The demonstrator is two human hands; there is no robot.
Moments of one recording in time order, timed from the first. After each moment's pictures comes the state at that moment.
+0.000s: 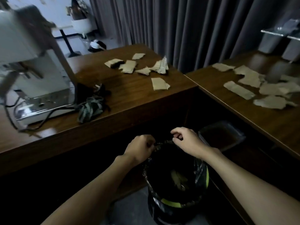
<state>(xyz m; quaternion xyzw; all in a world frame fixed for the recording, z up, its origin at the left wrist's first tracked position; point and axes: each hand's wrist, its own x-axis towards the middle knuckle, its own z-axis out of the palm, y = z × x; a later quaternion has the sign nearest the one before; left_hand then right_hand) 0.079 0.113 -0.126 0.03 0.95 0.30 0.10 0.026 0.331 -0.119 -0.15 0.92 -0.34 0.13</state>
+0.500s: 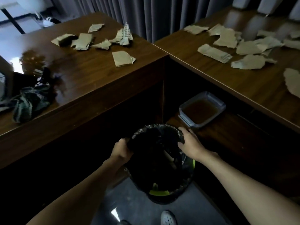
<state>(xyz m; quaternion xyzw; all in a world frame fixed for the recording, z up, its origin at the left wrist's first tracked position) 0.072 0.139 -0.230 -0.12 0.93 0.31 0.18 0.056 0.415 -0.229 0.04 0.89 -0.38 0.24</state>
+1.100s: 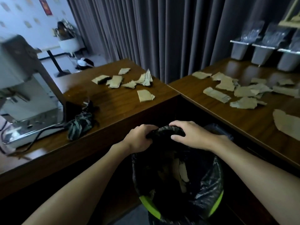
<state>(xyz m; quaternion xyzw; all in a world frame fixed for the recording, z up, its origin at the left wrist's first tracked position) 0.049 0.153 -0.047 0.13 0.94 0.28 0.12 0.029 0.387 -0.053 -0.20 0.93 -0.28 0.12</state>
